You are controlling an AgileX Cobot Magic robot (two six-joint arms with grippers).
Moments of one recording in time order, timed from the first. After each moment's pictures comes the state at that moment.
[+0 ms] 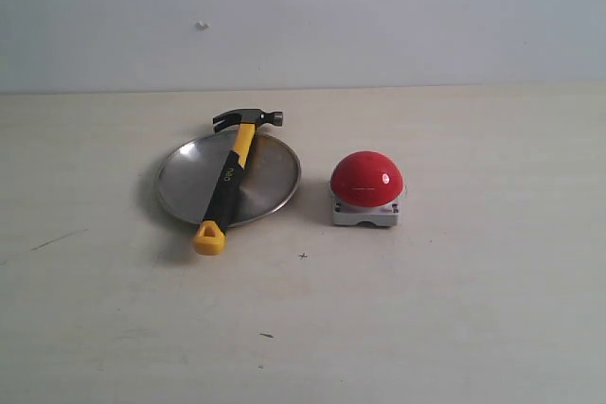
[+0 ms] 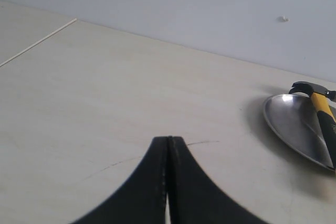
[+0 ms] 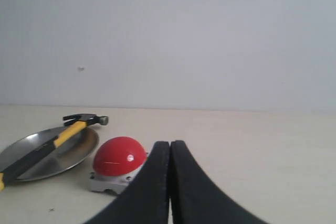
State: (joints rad) left arm 0.02 0.01 0.00 0.29 0.32 -0.47; right arm 0.07 0.01 0.00 0.32 0.12 -0.25
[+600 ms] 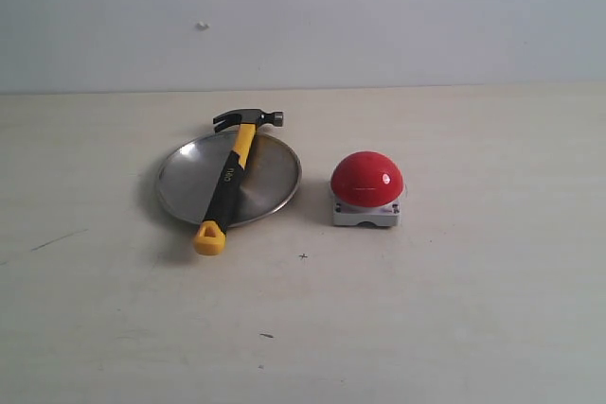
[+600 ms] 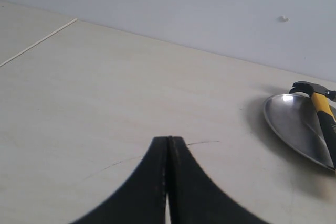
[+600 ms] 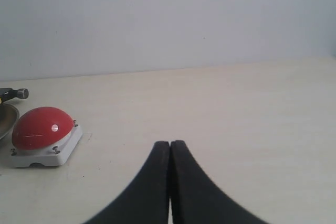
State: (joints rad) left arm 0.02 0.01 0.00 0.29 0.32 -0.47; right arm -0.14 0.01 0.00 0.00 0.26 0.07
